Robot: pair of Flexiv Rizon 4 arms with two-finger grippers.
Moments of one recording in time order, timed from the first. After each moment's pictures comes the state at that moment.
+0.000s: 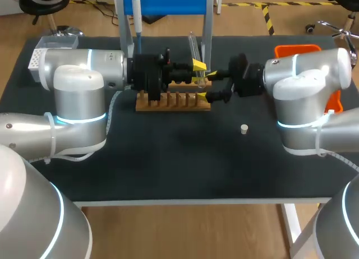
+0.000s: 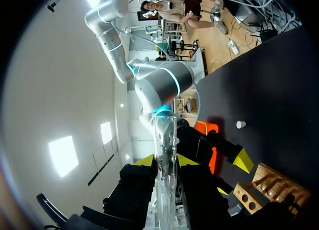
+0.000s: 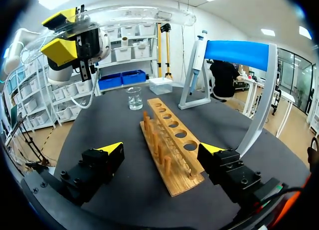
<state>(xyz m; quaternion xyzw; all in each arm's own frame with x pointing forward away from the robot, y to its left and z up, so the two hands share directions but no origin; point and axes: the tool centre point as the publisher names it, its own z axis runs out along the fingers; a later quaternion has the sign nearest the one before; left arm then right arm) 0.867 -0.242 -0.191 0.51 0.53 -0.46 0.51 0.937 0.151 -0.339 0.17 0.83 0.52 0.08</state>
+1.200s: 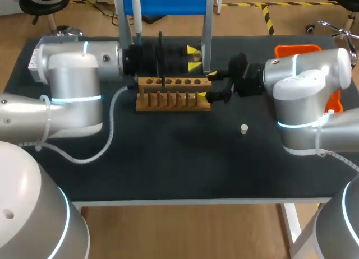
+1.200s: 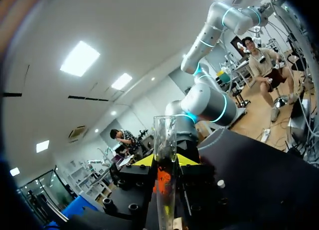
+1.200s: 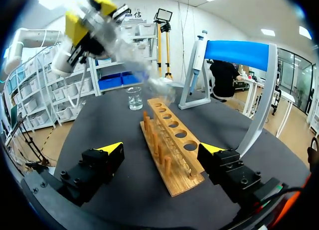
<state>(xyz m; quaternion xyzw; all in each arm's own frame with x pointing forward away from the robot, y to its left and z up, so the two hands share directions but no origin) 0.886 -0.234 -0.186 0.20 0.68 -0.66 0.25 0.937 0.151 -0.339 0.17 0.83 0.52 0.08</state>
